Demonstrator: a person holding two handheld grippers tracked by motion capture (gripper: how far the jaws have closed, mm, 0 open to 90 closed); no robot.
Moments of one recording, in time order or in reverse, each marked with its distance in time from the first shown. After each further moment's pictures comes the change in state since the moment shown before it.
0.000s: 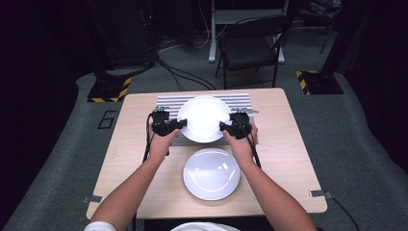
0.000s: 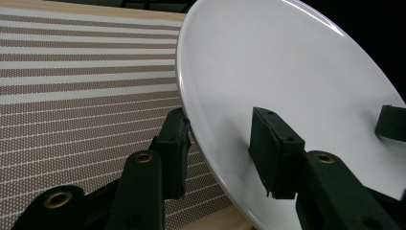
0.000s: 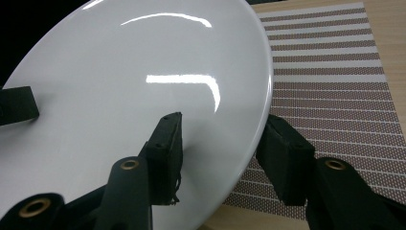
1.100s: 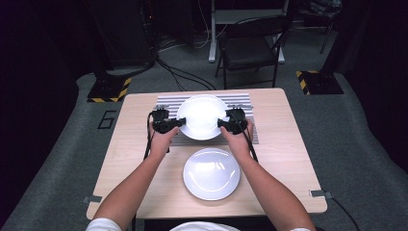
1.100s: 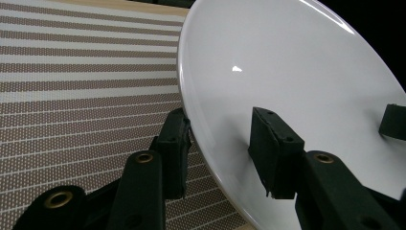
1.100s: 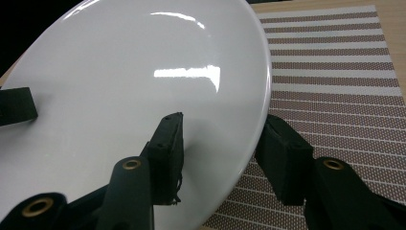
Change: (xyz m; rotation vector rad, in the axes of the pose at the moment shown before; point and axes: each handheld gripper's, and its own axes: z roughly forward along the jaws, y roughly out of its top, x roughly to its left) left arm 0.018 0.002 0.019 0.009 0.018 -0.030; right arm -0.001 0.009 0.027 0.017 -0.009 -0.034
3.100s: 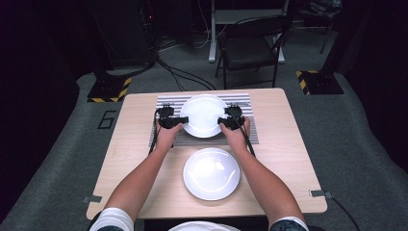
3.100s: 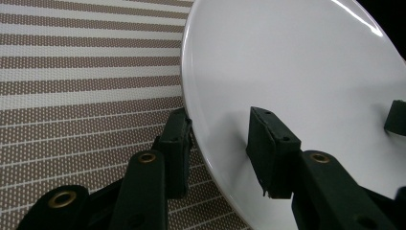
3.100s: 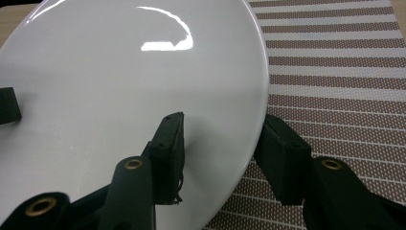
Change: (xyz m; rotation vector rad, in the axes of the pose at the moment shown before) left arm 0.020 0.006 0.051 0.066 0.043 -0.006; right arm -0.017 0.003 0.055 0.041 -0.051 0.002
